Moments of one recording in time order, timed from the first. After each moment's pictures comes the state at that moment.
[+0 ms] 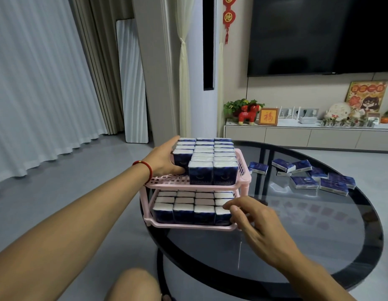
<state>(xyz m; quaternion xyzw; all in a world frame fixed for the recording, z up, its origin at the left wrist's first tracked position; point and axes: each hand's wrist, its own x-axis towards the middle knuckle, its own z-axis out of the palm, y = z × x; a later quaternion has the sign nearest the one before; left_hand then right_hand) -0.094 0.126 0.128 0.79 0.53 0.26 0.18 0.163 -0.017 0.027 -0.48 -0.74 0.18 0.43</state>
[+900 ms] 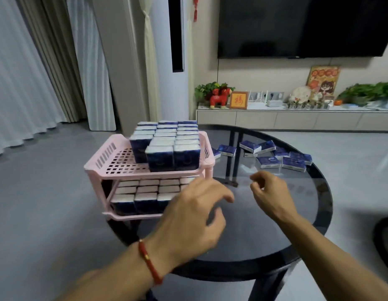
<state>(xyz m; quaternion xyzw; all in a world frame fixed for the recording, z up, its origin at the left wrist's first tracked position) 0.023 -0.022 0.062 0.88 0.27 0.39 0.06 0.279 0.042 -0.012 -0.72 -0.57 0.08 0.39</state>
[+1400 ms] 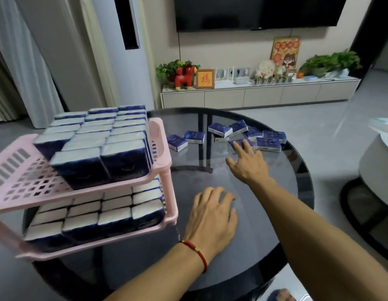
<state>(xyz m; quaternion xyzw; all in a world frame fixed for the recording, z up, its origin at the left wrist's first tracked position) 0.153 0.064 -0.071 0.90 0.36 0.24 0.06 0.362 0.158 -0.066 -0.83 -0.54 0.03 0.16</state>
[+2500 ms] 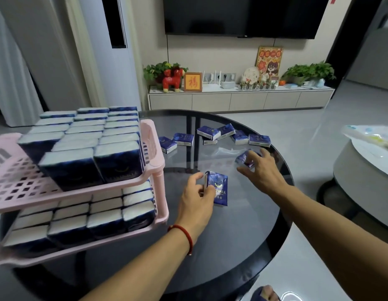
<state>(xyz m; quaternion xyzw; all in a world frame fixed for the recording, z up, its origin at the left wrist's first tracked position) 0.161 0.076 -0.040 0.61 0.46 0.37 0.53 0.401 0.088 -0.046 -0.78 -0.56 0.00 0.27</state>
